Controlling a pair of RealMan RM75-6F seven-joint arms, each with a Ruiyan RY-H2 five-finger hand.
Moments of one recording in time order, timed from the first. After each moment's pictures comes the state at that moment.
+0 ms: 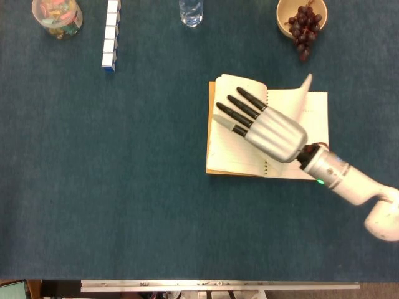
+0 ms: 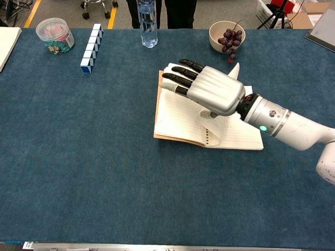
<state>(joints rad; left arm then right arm) 0.04 -1.04 0.01 -1.66 1.55 1.57 -0.08 0.75 -1.74 -0.03 -1.05 -1.78 1.15 -0.34</state>
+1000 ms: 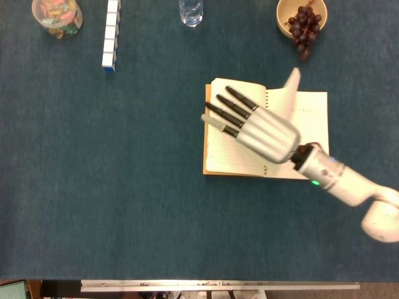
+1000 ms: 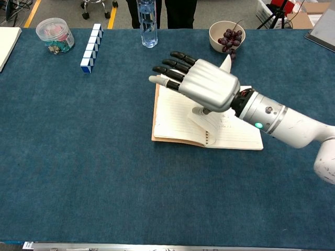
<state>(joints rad) 0.06 -1.03 0.02 -1.65 1.55 1.59 -0.11 0.76 -1.67 0.00 -1.19 -1.76 1.18 -0.40</state>
